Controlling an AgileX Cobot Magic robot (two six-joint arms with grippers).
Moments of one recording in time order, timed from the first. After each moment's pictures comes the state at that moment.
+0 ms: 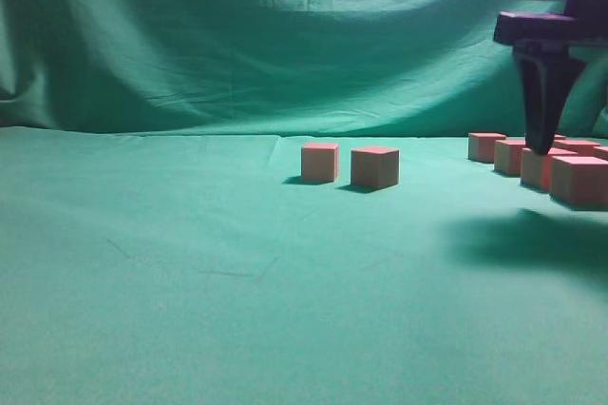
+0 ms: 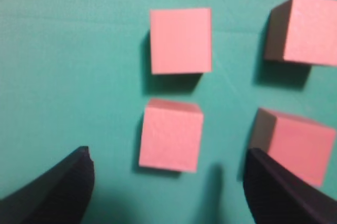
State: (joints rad) left arm -0.01 -0.01 0.02 -0.19 0.36 -0.08; right arm 0.24 1.73 -1.07 0.00 0.75 0.15
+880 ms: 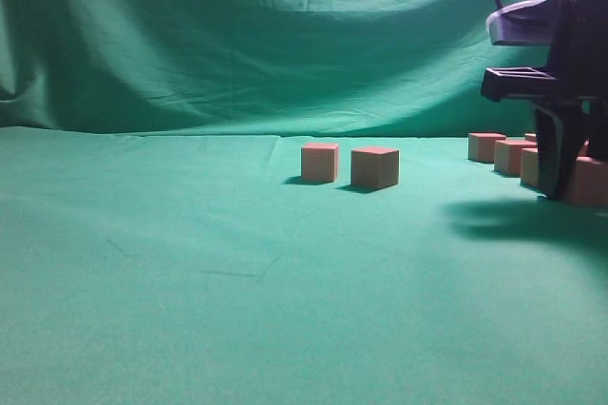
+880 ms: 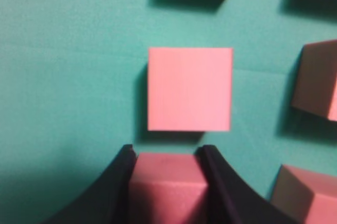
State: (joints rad) left arm -0.01 -0.01 0.02 -0.19 0.36 -0.08; right arm 0.24 1.85 -1.07 -0.02 0.63 0.12
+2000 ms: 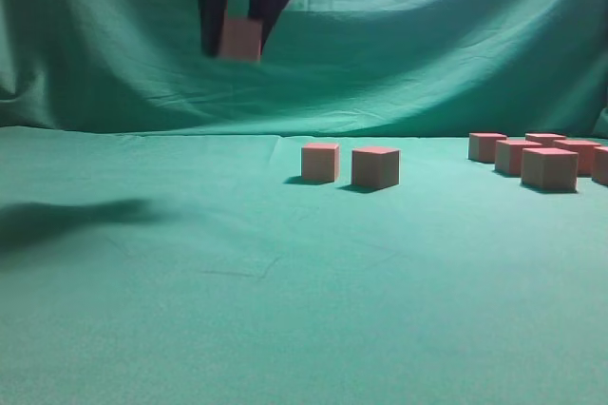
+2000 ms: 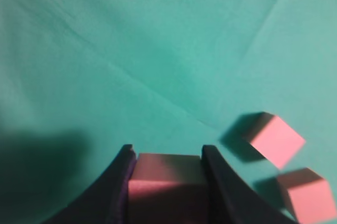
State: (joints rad) left arm -0.01 -0.01 0.02 -0.19 0.36 -0.08; right arm 0.71 2.19 -2.12 0.00 1.24 0.16
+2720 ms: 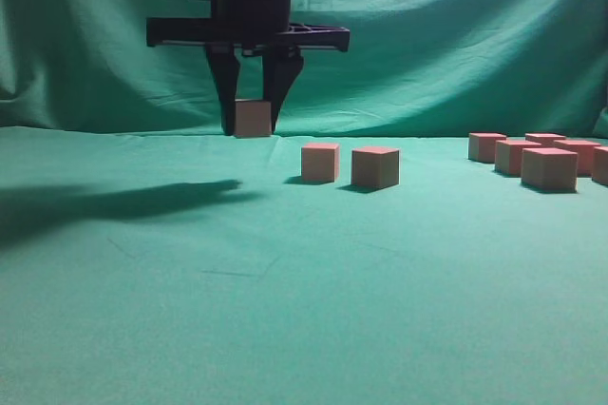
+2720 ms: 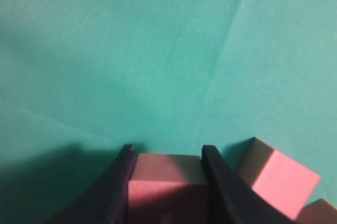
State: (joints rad) left arm -0.01 -0.01 0.02 -0.19 0.36 -0.08; right arm 0.71 2.36 -2.18 -0.13 1.18 0.38
